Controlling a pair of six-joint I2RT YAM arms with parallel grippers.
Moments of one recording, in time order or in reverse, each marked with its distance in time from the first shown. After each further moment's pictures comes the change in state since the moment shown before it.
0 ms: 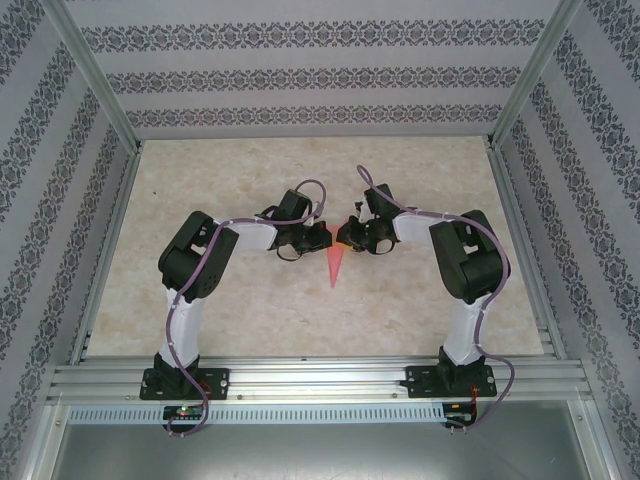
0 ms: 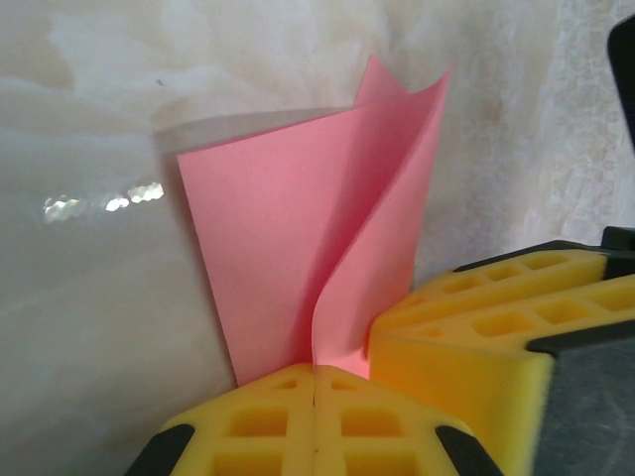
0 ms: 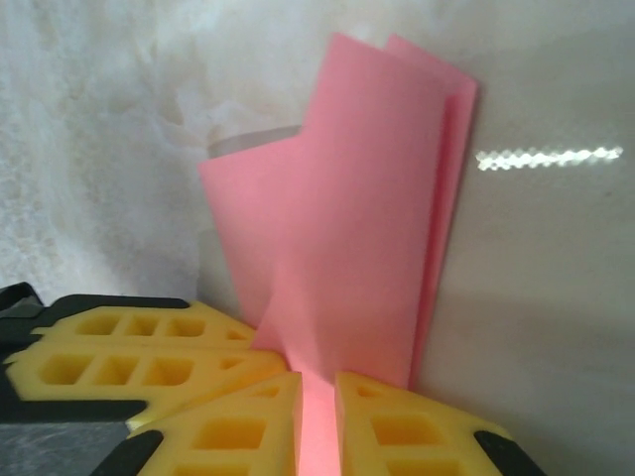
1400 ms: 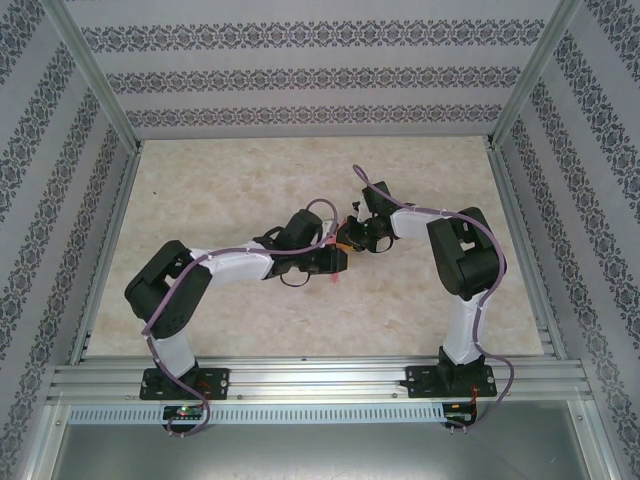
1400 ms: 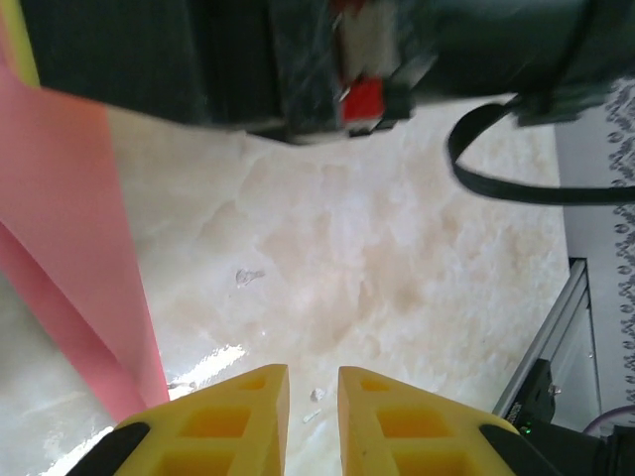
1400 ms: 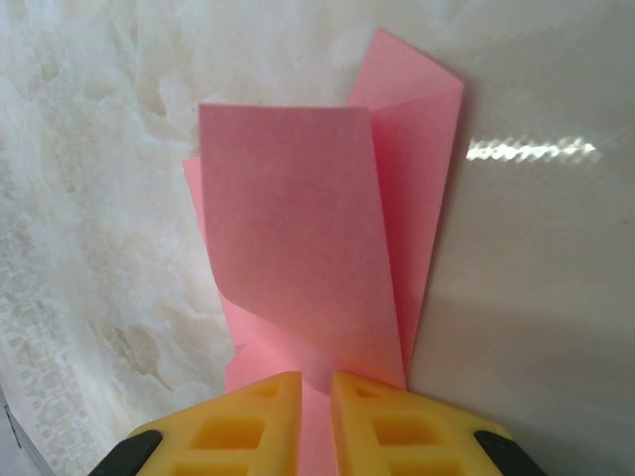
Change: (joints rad) left arm -0.206 -0.304 -0.225 0.028 -0.085 -0.042; right arm 0.000 0.032 0.053 -0.074 0.000 -0.066
